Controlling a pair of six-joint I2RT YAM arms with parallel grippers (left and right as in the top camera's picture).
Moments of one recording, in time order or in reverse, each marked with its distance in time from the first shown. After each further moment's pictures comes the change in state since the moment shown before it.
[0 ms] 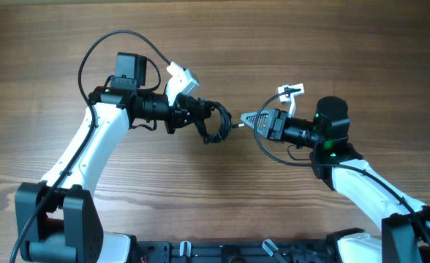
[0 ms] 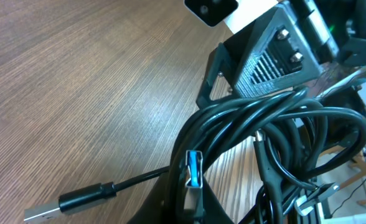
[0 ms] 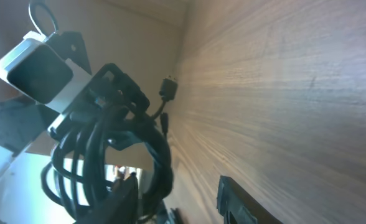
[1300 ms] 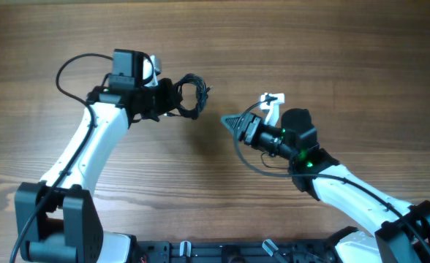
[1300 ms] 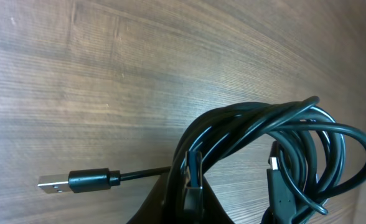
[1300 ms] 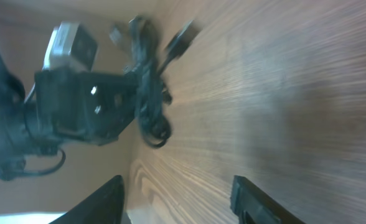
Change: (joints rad) left arm -0.003 0.000 0.003 0.105 -0.639 -1.143; right arm 0.259 0.000 -0.001 -0.046 0.454 0.074
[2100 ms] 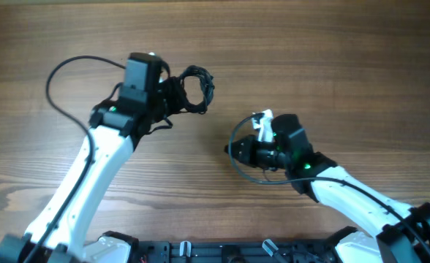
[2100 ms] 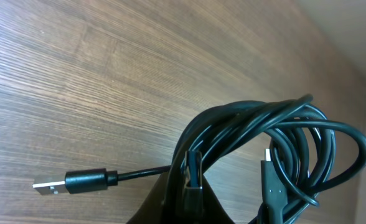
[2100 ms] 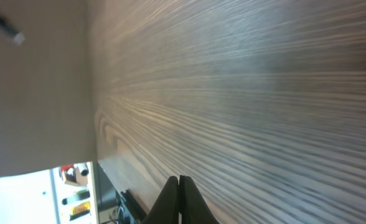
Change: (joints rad) left arm -0.146 -0.223 -0.001 -0.041 -0.253 -0.244; right arm 0.002 -0.019 0.002 -0.341 -0.113 -0.123
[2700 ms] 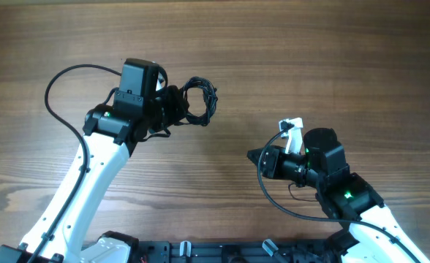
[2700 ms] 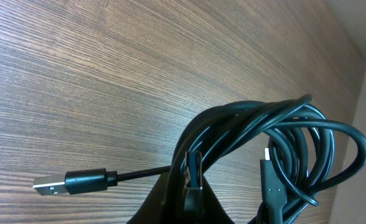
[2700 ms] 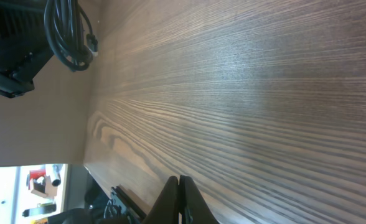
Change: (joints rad) left arm 0.001 -0.030 0.000 -0.102 0.096 -0.008; right arm -0.037 -0.475 0.000 -0.417 0.096 -0.148
